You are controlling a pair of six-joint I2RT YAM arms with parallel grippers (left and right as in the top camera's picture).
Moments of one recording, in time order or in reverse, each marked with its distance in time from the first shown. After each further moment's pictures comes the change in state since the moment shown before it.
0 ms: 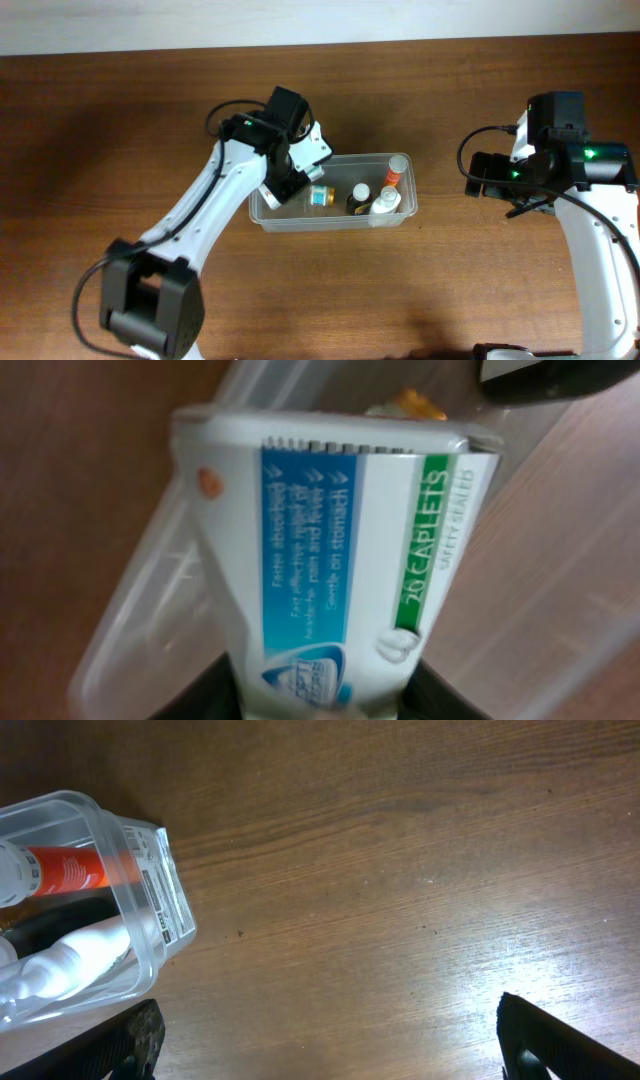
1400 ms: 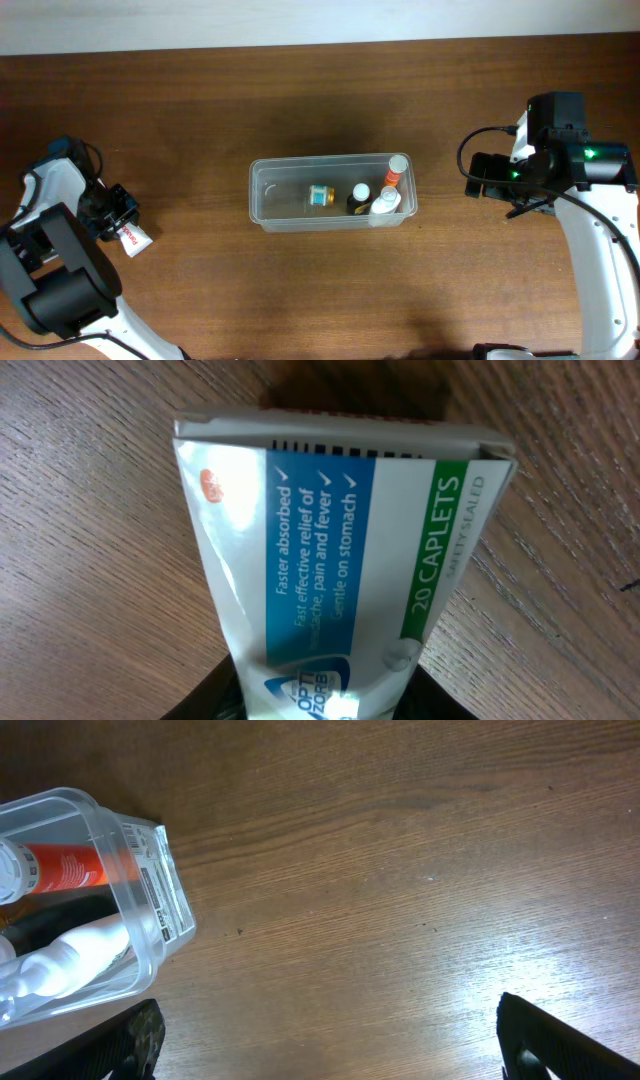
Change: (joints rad) left arm 0.911 0.166 -0.147 0.058 -0.068 -0.816; right arm 0.000 0.000 0.000 -0.005 0.000 0.000
